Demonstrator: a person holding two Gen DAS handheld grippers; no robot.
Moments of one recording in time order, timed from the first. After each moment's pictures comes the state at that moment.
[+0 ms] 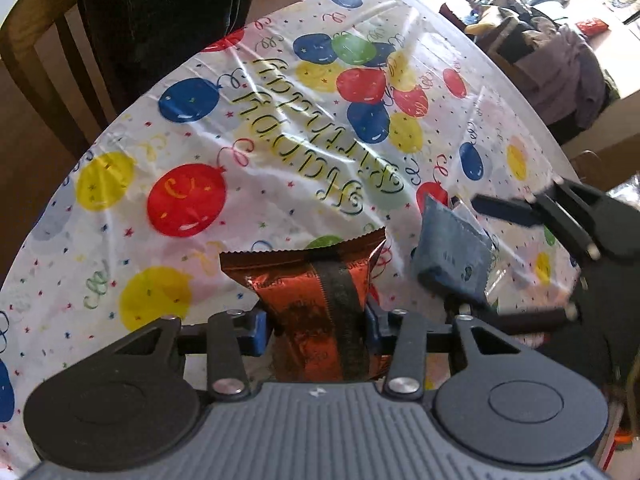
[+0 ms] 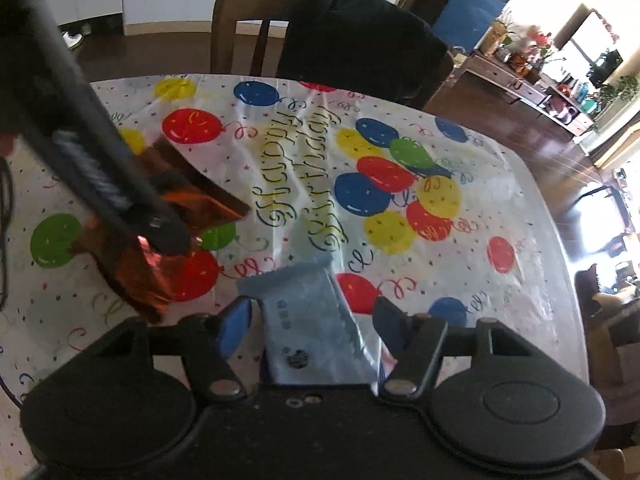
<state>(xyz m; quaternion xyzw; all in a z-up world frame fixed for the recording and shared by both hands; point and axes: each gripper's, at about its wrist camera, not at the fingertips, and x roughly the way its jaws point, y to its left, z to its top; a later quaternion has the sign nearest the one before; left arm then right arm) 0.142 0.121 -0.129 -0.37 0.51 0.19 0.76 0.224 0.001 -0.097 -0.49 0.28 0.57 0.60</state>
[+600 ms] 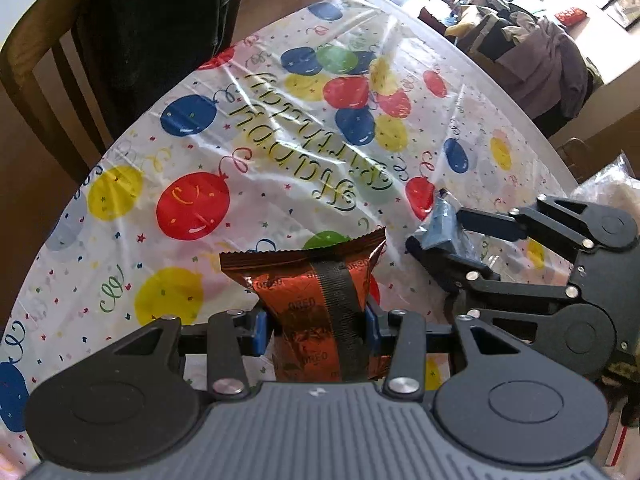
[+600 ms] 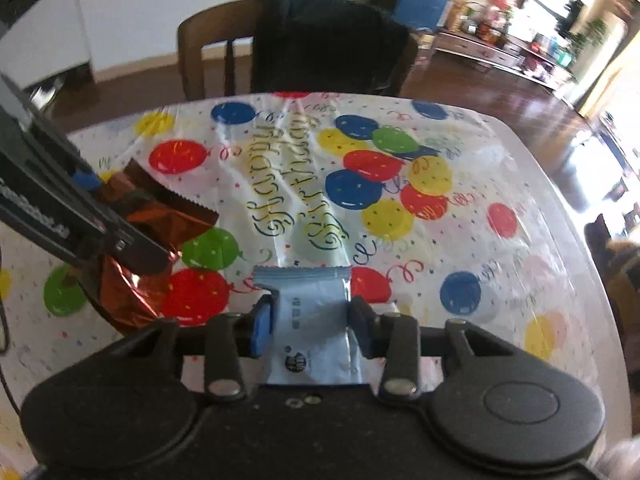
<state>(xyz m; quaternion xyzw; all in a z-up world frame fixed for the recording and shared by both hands) 0.132 0.114 -0.115 -0.33 0.50 0.18 0.78 0.221 -0.019 -0.087 -0.40 0.33 0.53 0.67</state>
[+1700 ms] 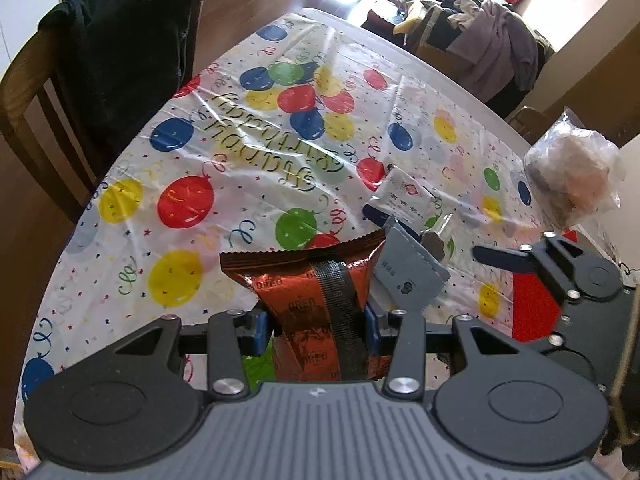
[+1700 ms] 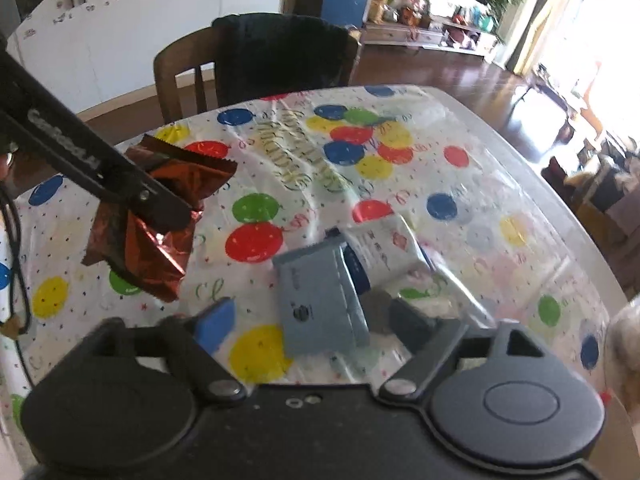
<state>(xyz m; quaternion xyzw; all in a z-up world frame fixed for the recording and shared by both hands) 0.093 0.089 -0.079 -0.28 0.48 0.13 0.82 0.159 -0.075 -0.077 -0.36 0.35 0.48 0.72</state>
